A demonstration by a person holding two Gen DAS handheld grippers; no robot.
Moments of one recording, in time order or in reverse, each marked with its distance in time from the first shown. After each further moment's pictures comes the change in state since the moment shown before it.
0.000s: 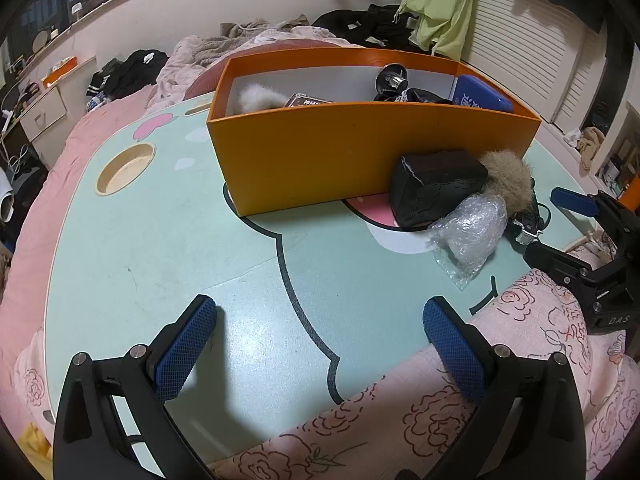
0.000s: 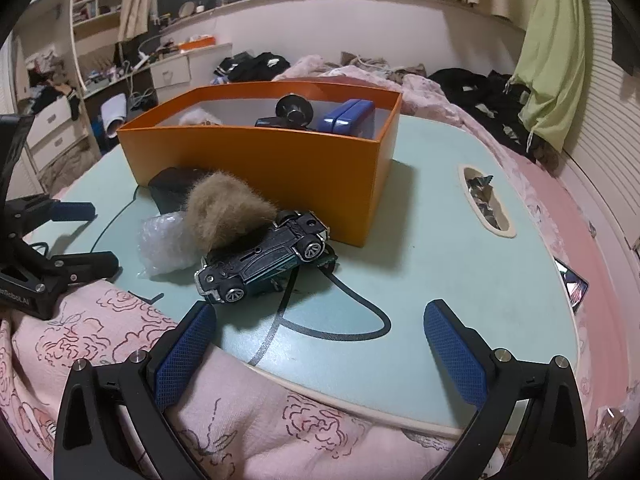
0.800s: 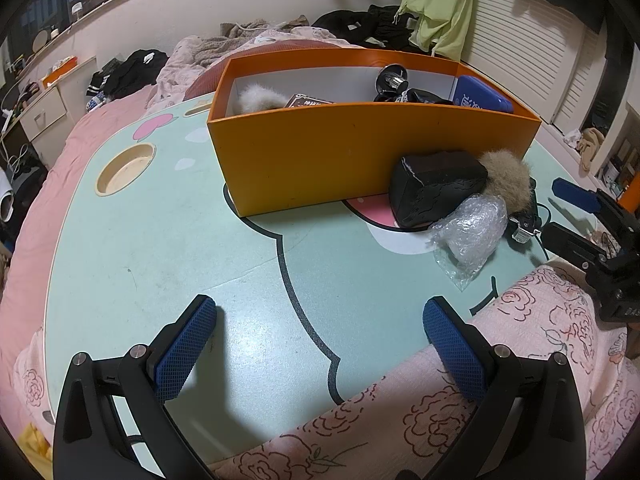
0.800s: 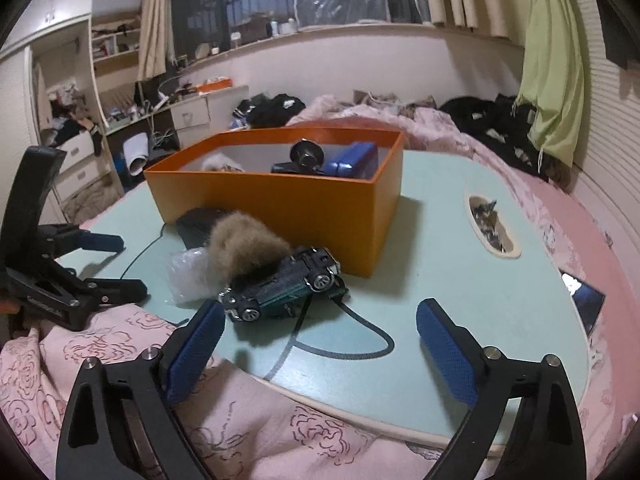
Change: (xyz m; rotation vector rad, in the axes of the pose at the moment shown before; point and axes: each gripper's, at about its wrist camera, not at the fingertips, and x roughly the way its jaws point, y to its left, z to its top) left arm -0.001 0.002 -0.001 0.000 -0.001 -0.001; right arm -0.018 -0.005 -0.004 0.019 -0.163 0.090
